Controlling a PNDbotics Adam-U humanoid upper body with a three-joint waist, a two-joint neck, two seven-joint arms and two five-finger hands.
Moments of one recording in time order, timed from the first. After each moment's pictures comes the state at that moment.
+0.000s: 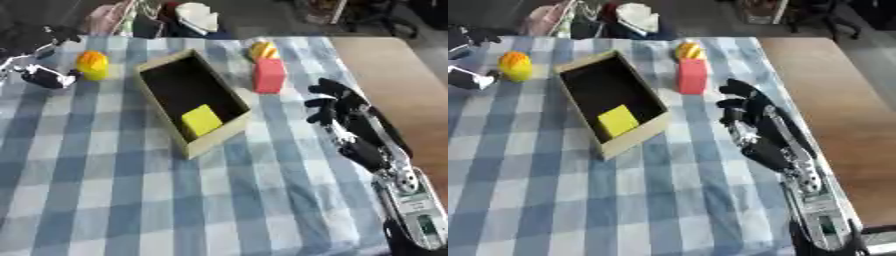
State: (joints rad) left arm -0.98 0.61 0.00 -0.64 -1.33 -0.40 -0.06; right arm -0.32 -0.09 0.09 -1.62 0.07 -0.24 0.31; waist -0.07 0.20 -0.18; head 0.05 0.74
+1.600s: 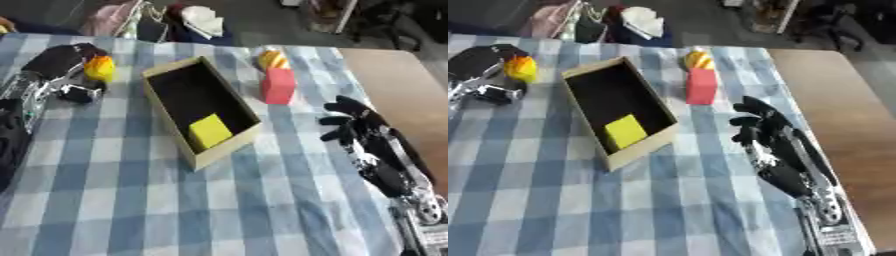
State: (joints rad) left arm -0.93 0.62 0.02 -0.64 -1.27 -0.38 0.09; right arm -0.35 -0.04 0.10 -1.63 0.05 -0.24 0.33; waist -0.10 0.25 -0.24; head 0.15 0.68
